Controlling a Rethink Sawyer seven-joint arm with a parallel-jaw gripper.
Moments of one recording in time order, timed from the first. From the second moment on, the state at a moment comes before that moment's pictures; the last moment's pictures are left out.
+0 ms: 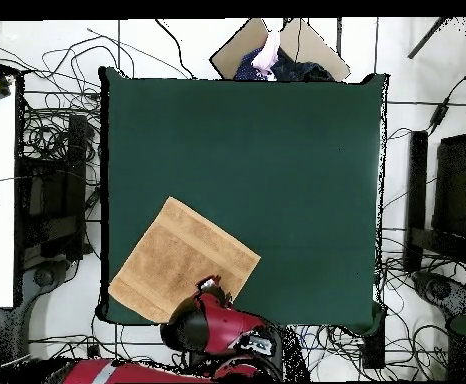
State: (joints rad) arm -0.01 -0.48 -0.21 2.22 0.01 -0.20 2.59
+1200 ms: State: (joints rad) arm 0.00 -0.38 -0.17 2.07 0.00 -0.21 2.59
